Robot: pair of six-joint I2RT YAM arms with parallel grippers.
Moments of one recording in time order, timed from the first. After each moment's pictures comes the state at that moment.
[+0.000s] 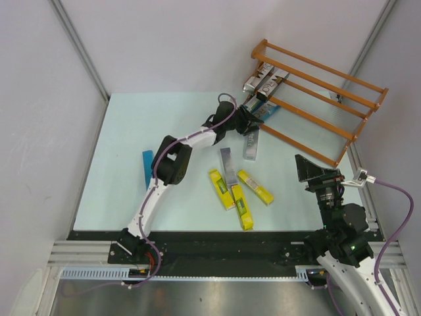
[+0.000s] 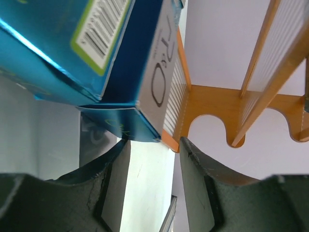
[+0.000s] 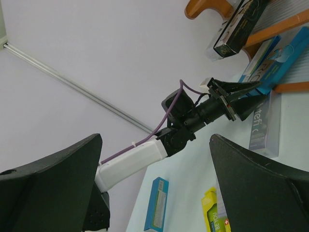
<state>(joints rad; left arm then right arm) -0.58 2.60 2.06 0.20 0.42 -1.28 0.49 0.09 0.40 -0.05 0.33 0.93</state>
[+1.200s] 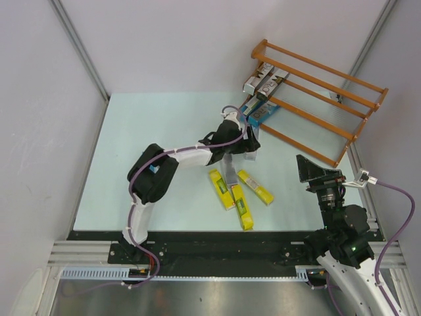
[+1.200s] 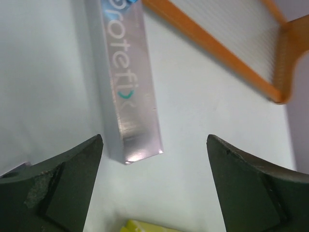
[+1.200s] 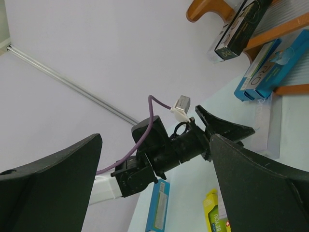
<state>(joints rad) -0.74 2.11 1.42 0.18 0.06 -0.75 0.48 0.07 0.41 -0.05 0.33 0.93</state>
